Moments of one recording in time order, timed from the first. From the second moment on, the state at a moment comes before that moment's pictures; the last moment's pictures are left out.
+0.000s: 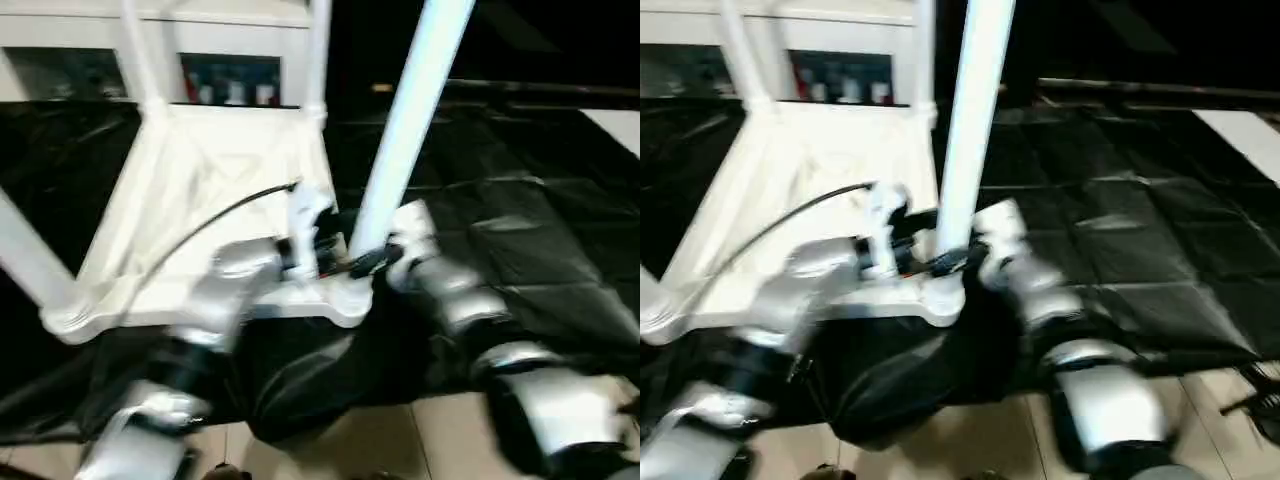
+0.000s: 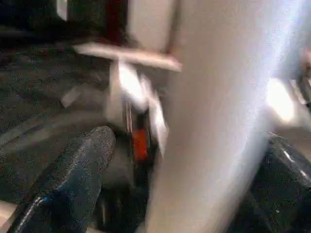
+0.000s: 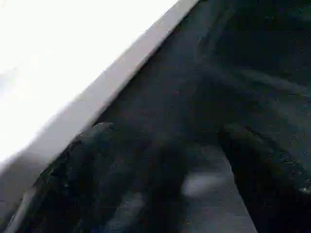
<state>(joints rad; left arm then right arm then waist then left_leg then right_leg) -0.55 0.26 -0.21 0.33 -0.30 0.25 -1.02 -0.82 -0.20 -0.04 1.19 0.01 -0.13 0.48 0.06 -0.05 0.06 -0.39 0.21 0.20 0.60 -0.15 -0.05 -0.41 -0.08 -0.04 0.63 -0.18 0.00</state>
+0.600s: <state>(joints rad) -0.69 0.40 -0.37 0.72 -0.05 0.00 -1.22 -0.47 -0.54 0.07 0.52 0.12 0.08 1.14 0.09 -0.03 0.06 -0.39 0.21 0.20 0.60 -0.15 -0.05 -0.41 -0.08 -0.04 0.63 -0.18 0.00</state>
